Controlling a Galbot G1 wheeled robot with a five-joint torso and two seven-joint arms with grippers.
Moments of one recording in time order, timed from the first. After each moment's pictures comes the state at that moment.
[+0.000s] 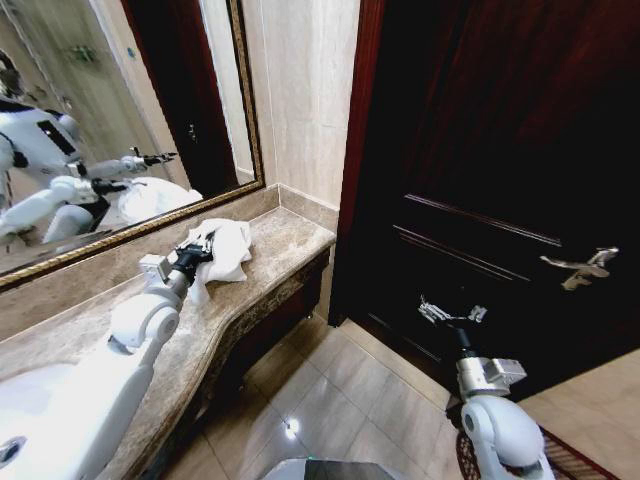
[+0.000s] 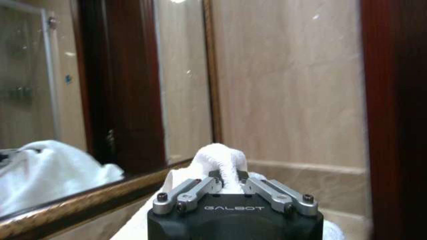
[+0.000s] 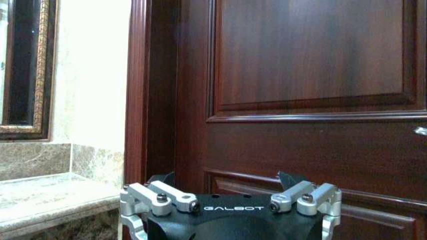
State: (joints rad) left arm 1.17 -0.90 -0.67 -2.21 -0.65 0.42 -0.21; right arm -1.56 1.42 0.75 2.22 0.22 -0.04 -0.05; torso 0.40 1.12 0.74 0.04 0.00
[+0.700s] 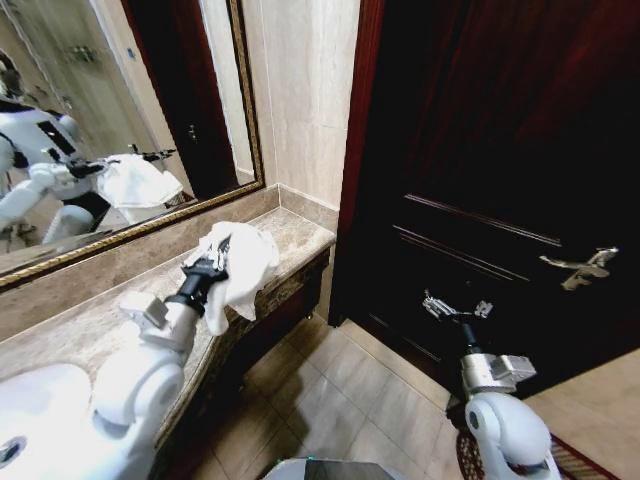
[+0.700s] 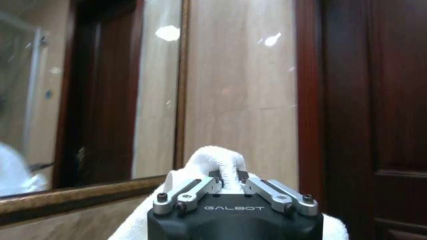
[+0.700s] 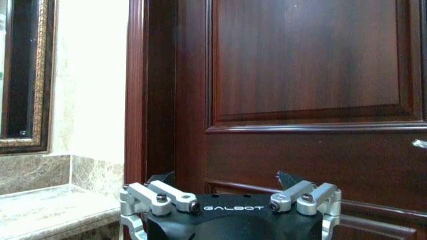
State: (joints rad) left arm 1.51 -1.19 -0.68 -2.41 -0.42 0.14 -0.02; right arm -1.55 1.43 0.76 2.28 0.24 -0.09 -0.04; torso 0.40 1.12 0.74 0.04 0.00
